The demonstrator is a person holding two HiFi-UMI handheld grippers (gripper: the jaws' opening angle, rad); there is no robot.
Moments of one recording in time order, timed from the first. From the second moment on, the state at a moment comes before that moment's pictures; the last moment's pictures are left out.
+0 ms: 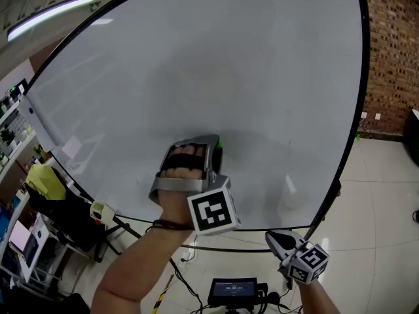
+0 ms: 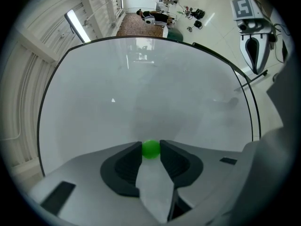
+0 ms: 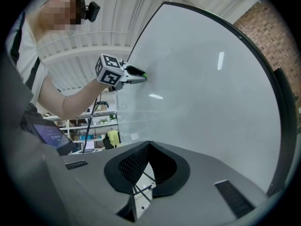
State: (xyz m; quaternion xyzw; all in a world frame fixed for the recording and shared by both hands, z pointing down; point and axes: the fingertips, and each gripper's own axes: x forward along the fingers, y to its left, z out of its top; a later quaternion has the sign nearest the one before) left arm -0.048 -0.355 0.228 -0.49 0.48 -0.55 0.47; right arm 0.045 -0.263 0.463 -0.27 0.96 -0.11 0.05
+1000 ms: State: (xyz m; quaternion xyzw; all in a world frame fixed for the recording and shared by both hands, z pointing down) left arm -0.064 -0.331 0.227 -0.50 0.50 -0.49 0.50; right arm 0.041 -0.250 0.466 -0.27 0.96 -0.11 0.04
